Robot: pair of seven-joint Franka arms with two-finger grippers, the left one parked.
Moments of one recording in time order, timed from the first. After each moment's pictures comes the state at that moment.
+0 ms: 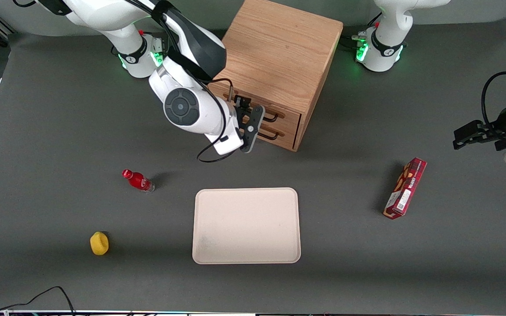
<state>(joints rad) 0.36 0.51 0.40 -1.45 0.25 1.81 -0.49</state>
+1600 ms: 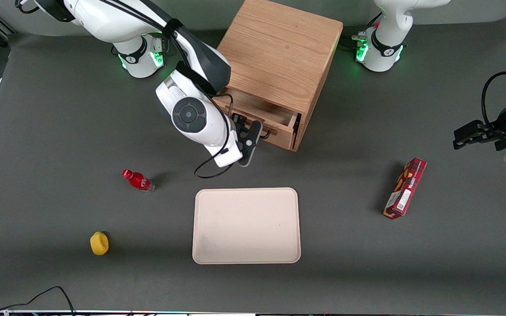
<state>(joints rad) 0.36 0.54 0.35 -1.46 0.10 1.91 -0.52</state>
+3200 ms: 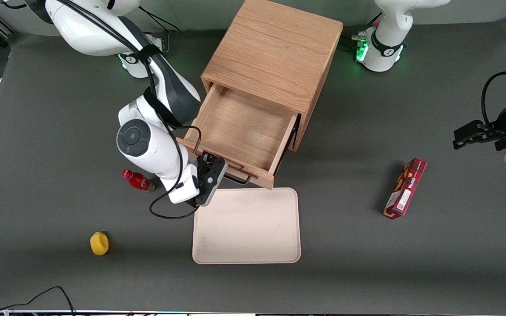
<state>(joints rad) 0.35 0.57 0.17 -1.39 0.10 2.08 -0.64</state>
